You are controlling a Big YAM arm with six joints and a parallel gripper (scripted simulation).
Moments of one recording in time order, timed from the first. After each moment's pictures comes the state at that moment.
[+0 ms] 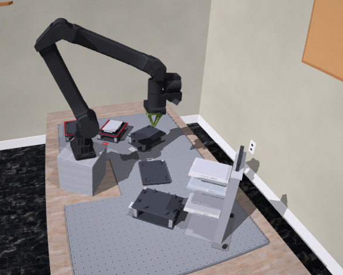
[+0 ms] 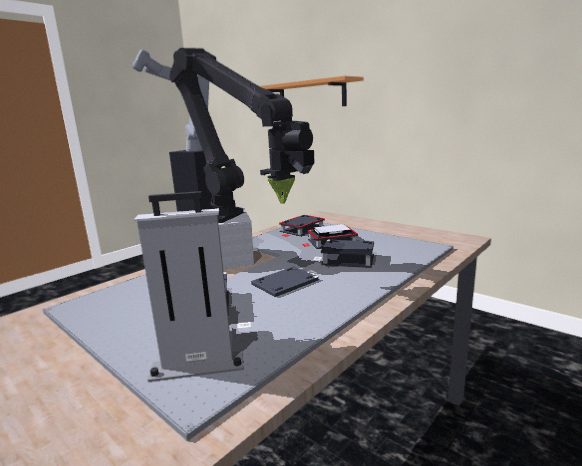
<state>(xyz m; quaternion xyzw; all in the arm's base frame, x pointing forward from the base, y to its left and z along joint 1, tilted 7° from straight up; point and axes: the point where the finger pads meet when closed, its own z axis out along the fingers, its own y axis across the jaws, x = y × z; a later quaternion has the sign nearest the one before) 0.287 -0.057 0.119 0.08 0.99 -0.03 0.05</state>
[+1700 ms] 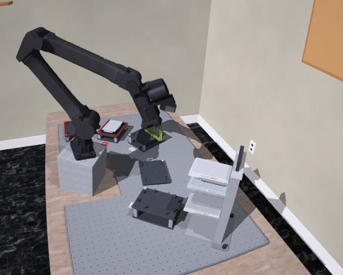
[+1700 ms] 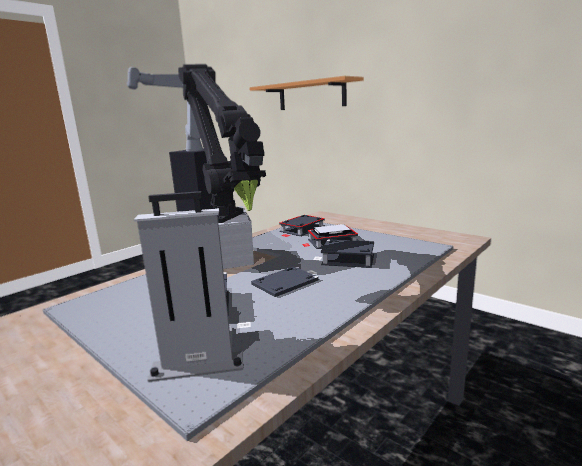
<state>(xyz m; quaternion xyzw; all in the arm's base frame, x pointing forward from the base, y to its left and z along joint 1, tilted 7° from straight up) 0.256 -0.167 0.126 0.24 0.93 -0.12 0.25</state>
